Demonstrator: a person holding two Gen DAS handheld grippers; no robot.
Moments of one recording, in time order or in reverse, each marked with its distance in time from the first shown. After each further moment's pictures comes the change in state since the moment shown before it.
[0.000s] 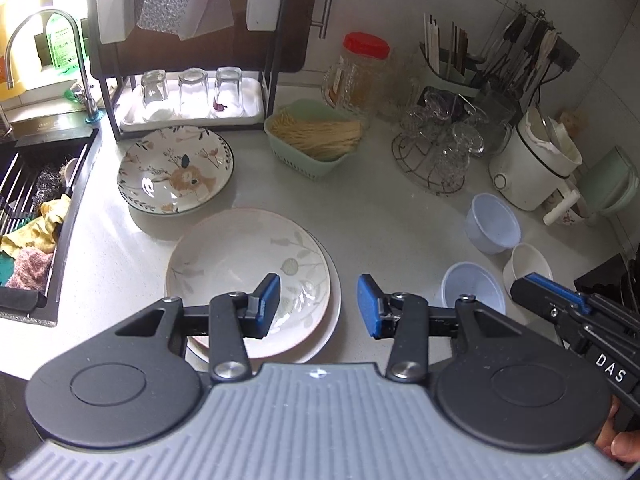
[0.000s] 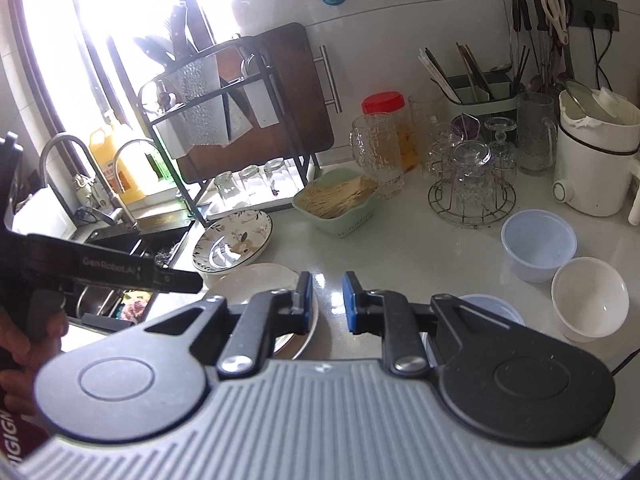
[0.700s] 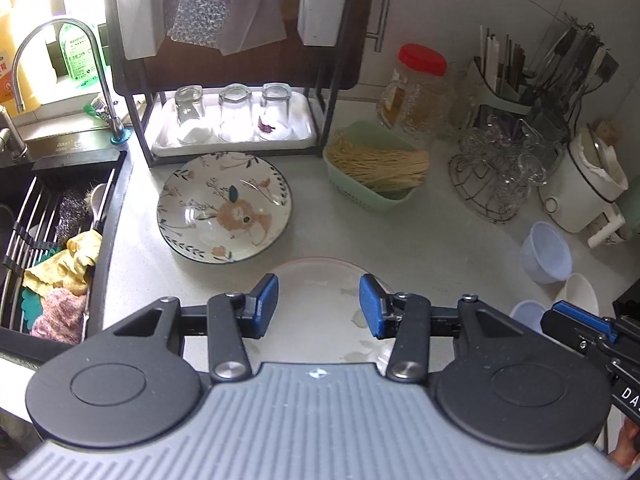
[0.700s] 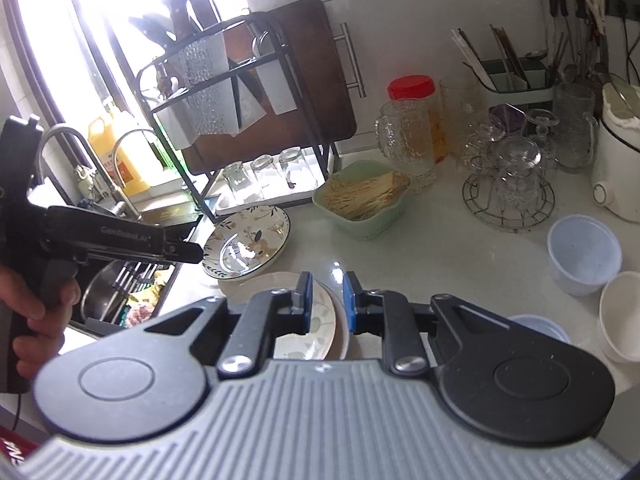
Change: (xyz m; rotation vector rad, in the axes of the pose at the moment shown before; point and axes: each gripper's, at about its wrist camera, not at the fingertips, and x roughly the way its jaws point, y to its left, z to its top) left arm 0.041 0.066 0.064 0.005 0.024 0.072; right arm 0.062 0.032 0.025 -0.016 0.063 0.011
